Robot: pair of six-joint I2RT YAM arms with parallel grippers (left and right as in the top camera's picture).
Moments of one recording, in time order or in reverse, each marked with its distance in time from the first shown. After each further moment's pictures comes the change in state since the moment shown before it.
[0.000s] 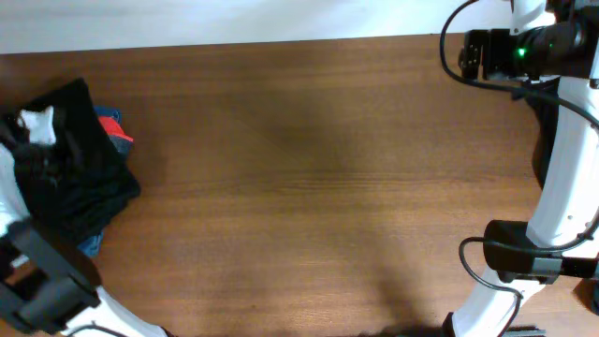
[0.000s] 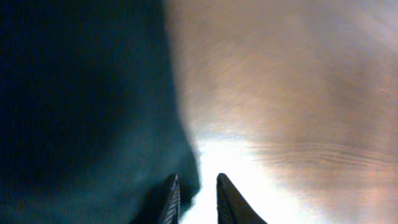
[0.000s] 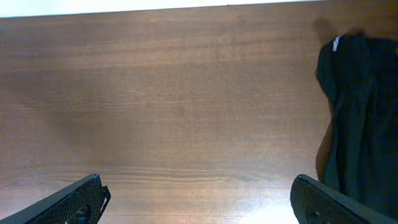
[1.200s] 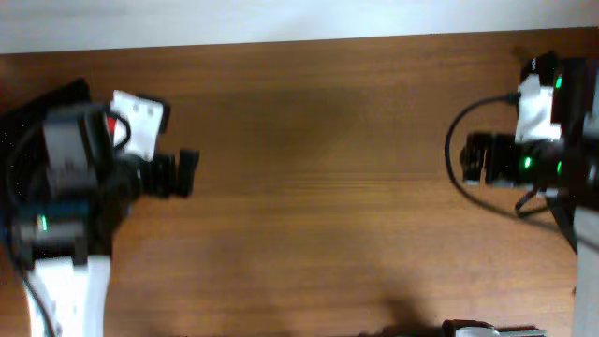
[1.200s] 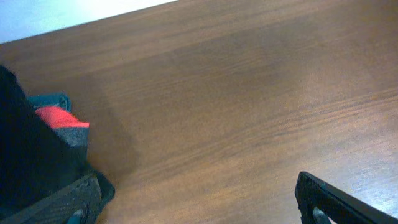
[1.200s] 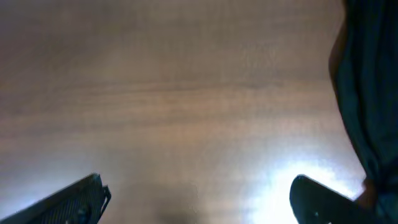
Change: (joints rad) left arm -0.550 -0.851 -0.432 0.214 -0.298 -0.033; right arm 0.002 -0.700 -0.931 0.148 0.016 0.081
